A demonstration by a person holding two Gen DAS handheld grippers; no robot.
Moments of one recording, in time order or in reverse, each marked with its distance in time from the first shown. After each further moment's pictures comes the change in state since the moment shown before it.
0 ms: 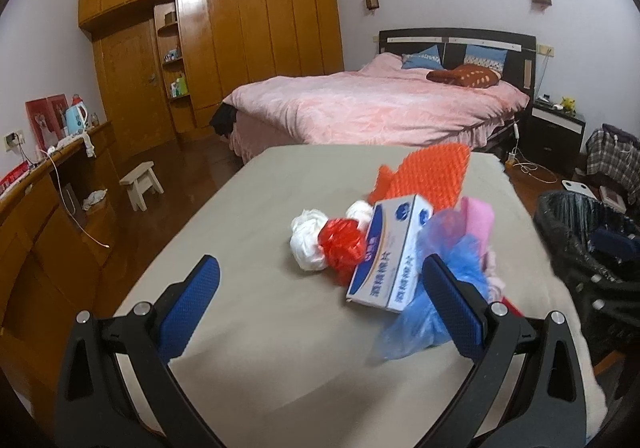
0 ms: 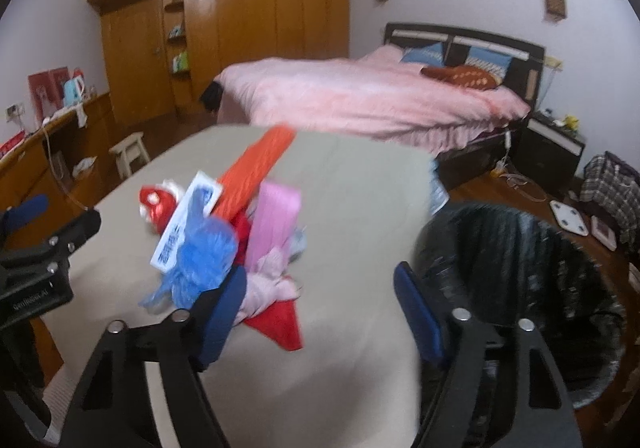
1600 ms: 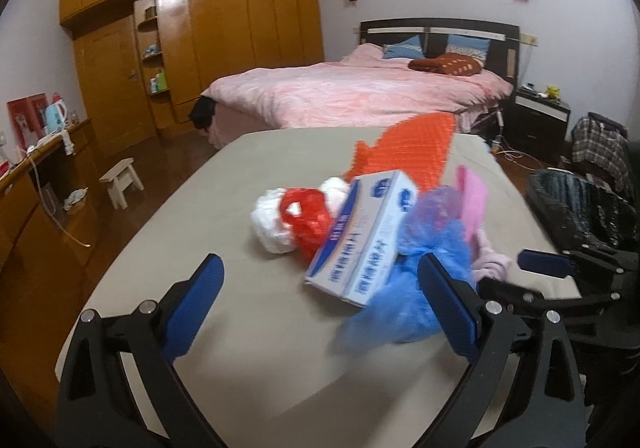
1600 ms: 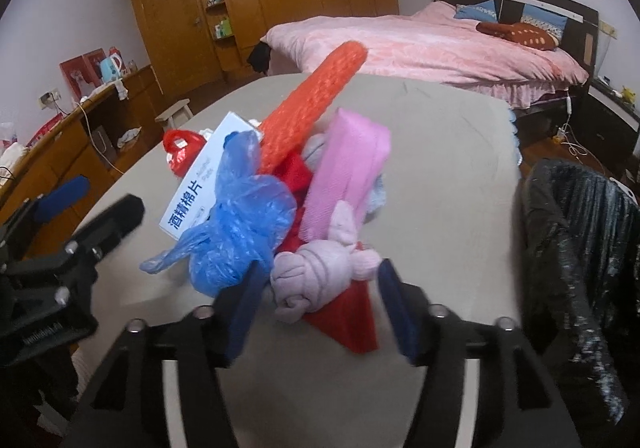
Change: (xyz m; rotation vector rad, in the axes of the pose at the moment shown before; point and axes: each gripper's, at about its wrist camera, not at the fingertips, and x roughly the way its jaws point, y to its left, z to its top) left arm 0.026 -0.016 -0.017 0.014 0.011 -0.055; right arm 0.064 0.017 -0.014 -0.012 0.147 0.207
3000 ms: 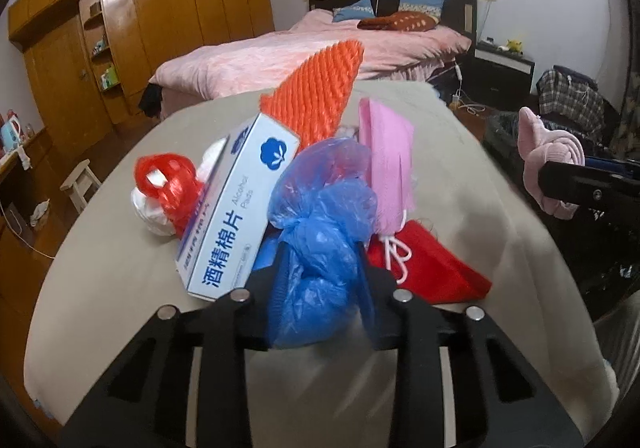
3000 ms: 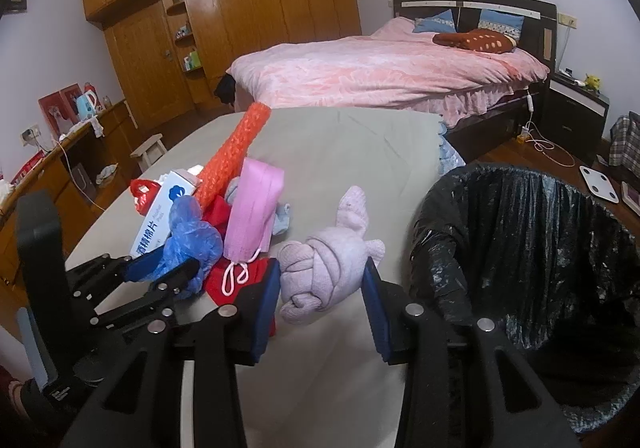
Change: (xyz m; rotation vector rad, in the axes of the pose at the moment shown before) left arm 0.042 -0.081 -0.017 0.115 0.111 -0.144; right arm -0.060 -0.063 -0.003 0.089 -0.105 -0.080
